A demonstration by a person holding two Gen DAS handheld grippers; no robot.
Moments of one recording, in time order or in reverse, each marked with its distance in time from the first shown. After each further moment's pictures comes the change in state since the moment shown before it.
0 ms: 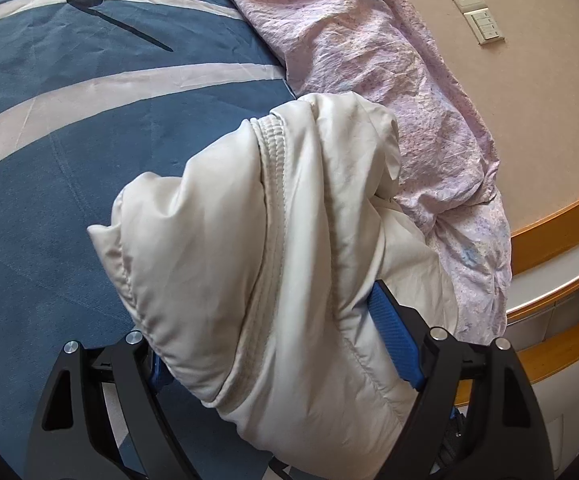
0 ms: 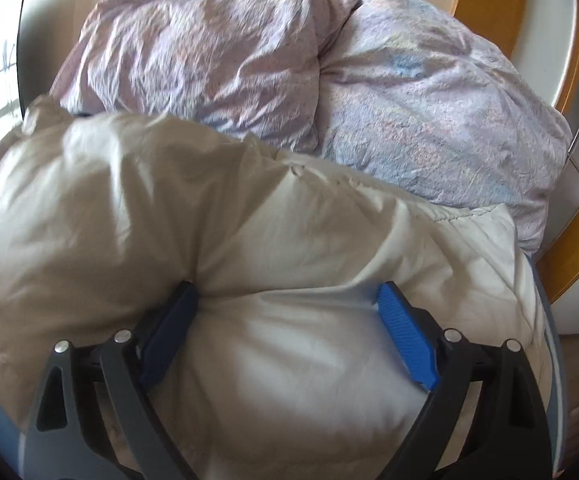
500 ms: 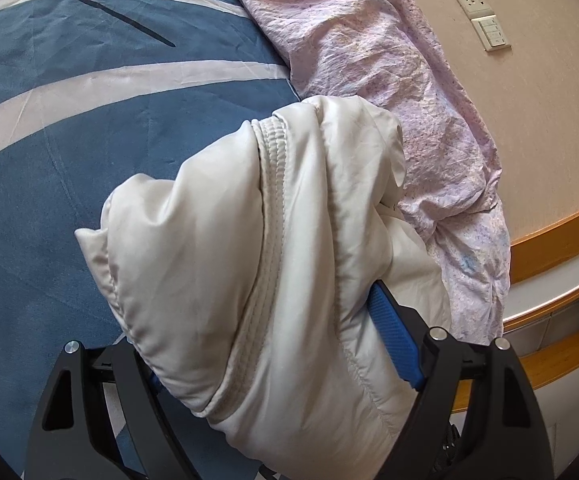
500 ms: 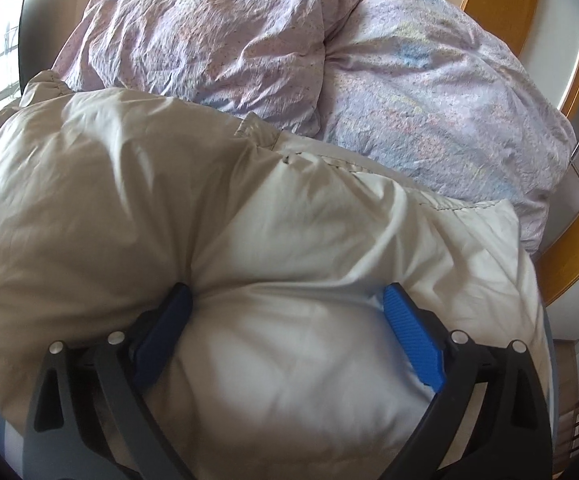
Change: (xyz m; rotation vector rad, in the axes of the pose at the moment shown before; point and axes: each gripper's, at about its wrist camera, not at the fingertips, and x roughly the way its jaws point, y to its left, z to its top) left arm 0.006 0.002 0.004 -0.031 0.000 -0.002; right arm 0.000 -0.005 -0.007 -0.037 0.025 0.001
